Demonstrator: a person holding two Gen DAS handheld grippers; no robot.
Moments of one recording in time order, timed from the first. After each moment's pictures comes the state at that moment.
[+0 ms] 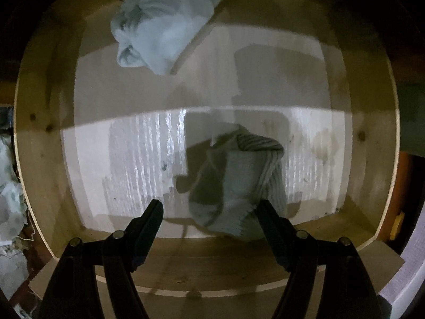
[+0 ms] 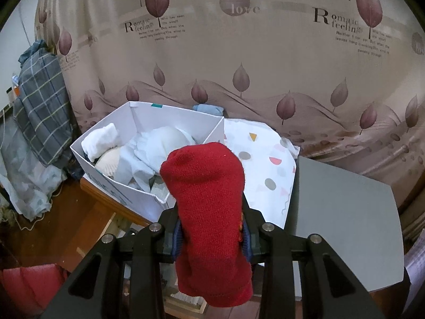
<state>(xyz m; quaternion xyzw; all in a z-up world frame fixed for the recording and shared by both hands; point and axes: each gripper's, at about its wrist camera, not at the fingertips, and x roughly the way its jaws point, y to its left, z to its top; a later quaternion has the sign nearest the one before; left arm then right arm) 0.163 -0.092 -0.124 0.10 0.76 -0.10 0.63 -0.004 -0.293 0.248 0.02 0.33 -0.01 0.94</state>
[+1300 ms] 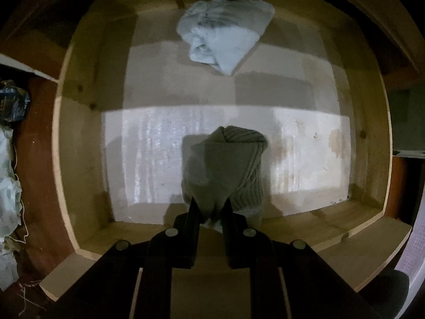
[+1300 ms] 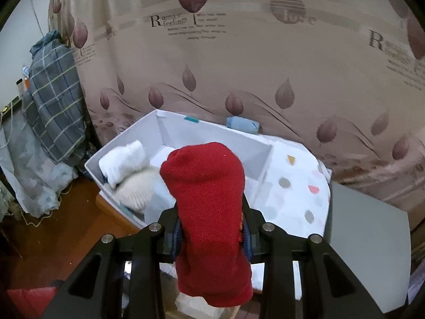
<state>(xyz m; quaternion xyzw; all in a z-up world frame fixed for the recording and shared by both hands) 0.152 -0.013 -0.098 0.07 0.72 -0.10 0.68 0.076 -0.225 0.268 -0.01 0.34 0.03 0.94</state>
